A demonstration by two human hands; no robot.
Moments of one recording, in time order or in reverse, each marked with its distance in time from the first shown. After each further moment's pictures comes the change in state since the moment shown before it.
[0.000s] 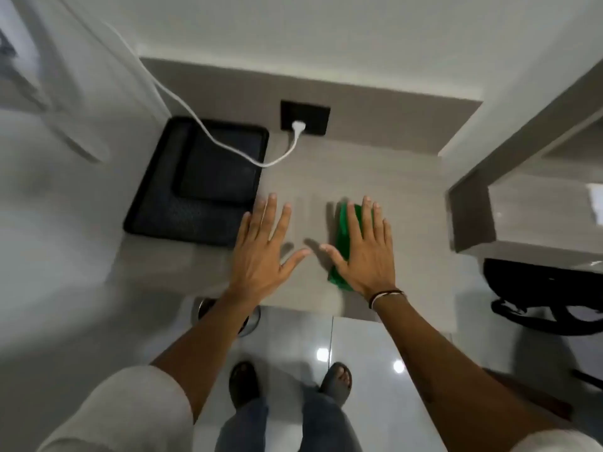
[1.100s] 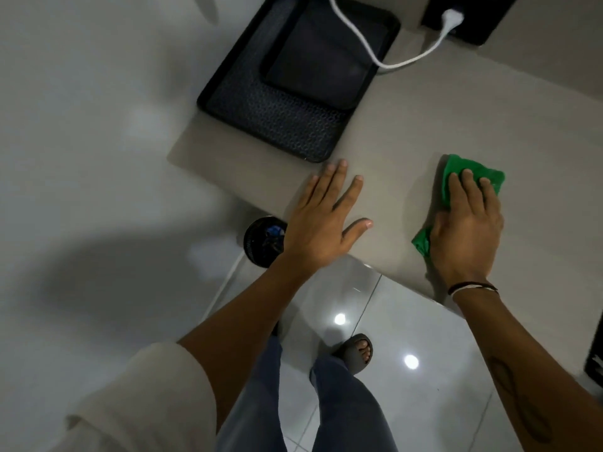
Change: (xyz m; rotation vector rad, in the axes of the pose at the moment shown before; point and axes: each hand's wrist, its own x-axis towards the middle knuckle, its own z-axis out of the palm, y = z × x) left_hand -0.072 -0.017 0.108 0.038 0.061 -0.187; right_hand 0.001 0.018 0.094 0.052 0.190 -0.069
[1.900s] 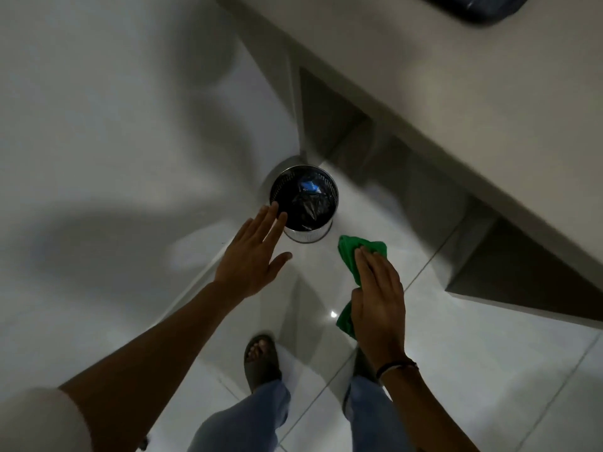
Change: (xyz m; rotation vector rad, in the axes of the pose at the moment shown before) left_hand -0.269 -0.167 0.175 -0.072 -0.287 -0.318; right_hand -0.249 -0.053 0.236 0.242 -0.185 -0.450
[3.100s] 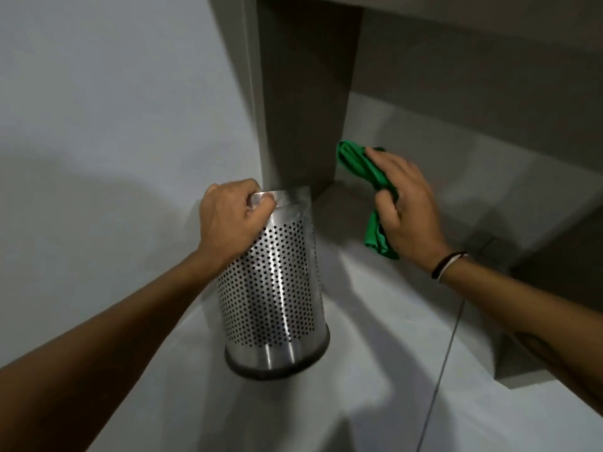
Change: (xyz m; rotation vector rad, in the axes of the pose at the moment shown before) left_hand 0.140 -0.024 0.140 -0.335 0.788 -0.001; right_hand 0.130 0.151 0.133 0.181 0.291 -0.340
